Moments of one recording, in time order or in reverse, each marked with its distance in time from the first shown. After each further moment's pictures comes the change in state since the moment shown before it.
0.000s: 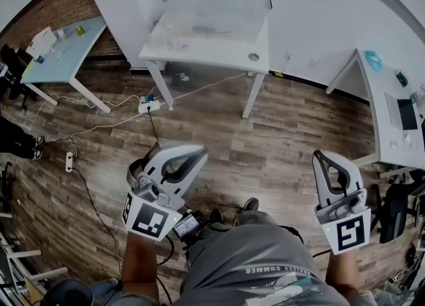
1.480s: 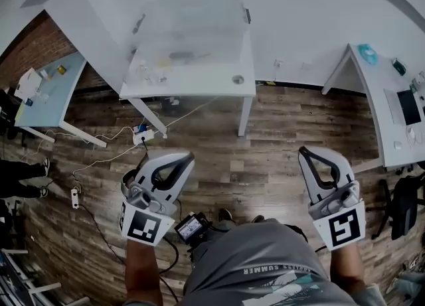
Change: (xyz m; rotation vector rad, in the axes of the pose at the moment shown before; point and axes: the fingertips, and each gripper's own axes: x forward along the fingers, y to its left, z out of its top) left arm 0.129 0.083 -0.049 0.026 0.000 -0.057; right arm 0.101 -0.107 -0.045 0.028 0.016 -0.034
